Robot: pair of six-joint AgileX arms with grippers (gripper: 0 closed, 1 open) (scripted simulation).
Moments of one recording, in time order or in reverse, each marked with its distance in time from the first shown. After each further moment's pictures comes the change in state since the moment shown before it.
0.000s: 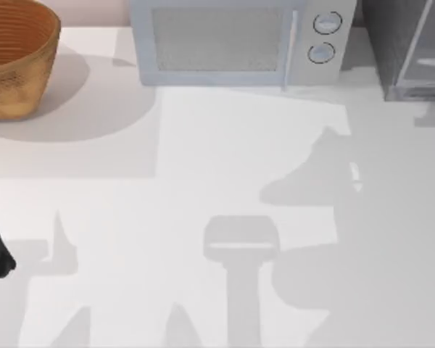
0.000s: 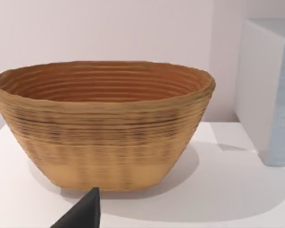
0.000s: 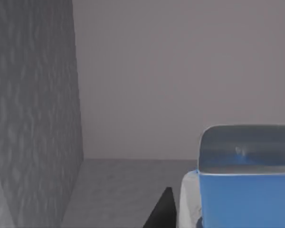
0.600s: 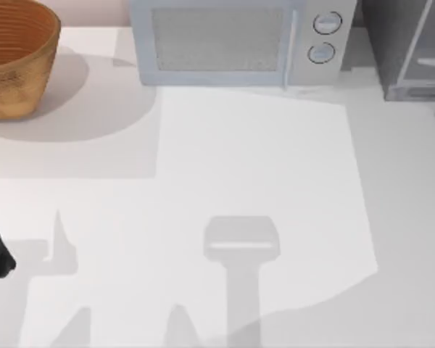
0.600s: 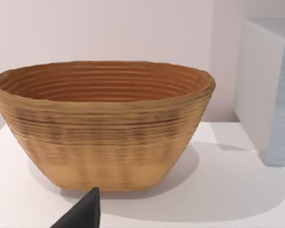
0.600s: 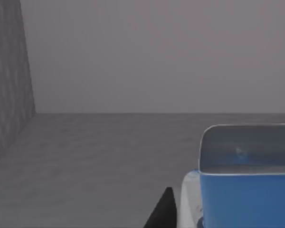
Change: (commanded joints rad) left arm 0.000 0.000 0.000 0.000 0.000 0.000; right arm -0.065 0.502 0.223 0.274 -0.057 0.007
